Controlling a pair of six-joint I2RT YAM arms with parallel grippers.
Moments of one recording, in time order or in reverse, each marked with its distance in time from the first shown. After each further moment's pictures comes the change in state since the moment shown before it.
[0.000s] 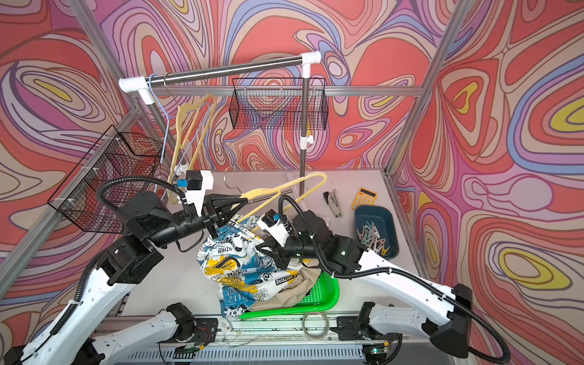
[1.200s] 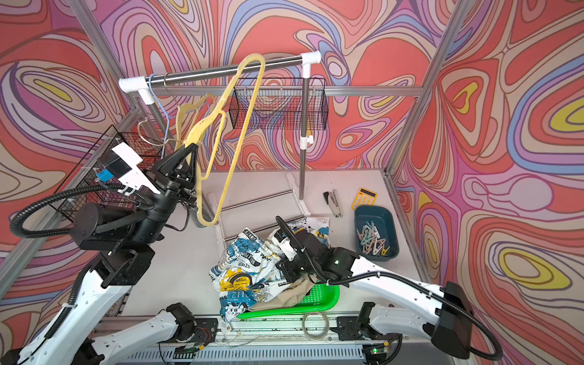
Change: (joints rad) left arm 0.000 -0.026 0.042 0.460 -0.406 0.066; right arm 0.003 -0.075 -0.215 -0.219 0.248 0.211
